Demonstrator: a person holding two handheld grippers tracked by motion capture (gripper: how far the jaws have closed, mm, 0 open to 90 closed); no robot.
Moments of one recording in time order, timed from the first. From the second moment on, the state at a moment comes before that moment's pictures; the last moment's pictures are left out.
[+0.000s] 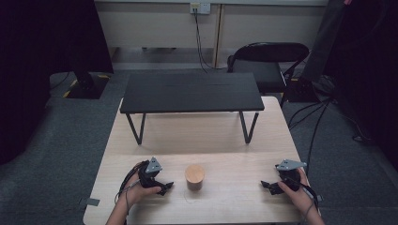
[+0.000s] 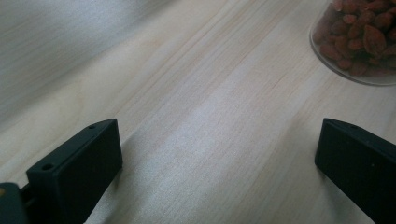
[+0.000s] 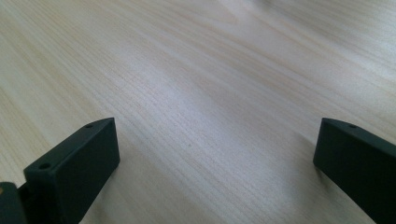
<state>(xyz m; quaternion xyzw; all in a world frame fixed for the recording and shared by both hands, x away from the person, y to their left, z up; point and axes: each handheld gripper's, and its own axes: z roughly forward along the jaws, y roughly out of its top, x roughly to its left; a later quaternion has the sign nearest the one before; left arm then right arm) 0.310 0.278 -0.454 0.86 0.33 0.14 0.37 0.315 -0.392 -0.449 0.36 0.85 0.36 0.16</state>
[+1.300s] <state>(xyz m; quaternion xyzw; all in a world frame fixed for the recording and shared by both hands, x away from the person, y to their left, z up) 0.328 0.234 -0.444 0.88 0.23 0.06 0.42 0.315 -0.392 -0.449 0.36 0.85 0.36 0.16</state>
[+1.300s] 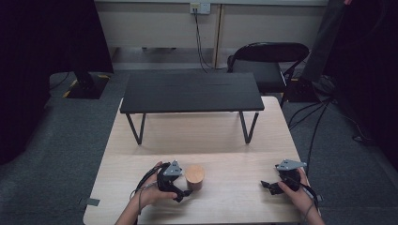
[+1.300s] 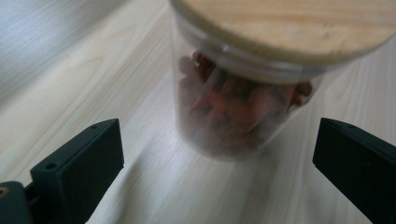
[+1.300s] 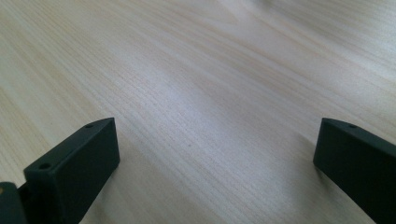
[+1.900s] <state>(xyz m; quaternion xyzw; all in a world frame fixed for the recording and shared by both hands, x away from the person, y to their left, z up) 0.335 0.219 -0.449 0.87 0.23 0.06 0.43 0.315 -0.392 -0.449 0.36 0.85 0.36 0.16</state>
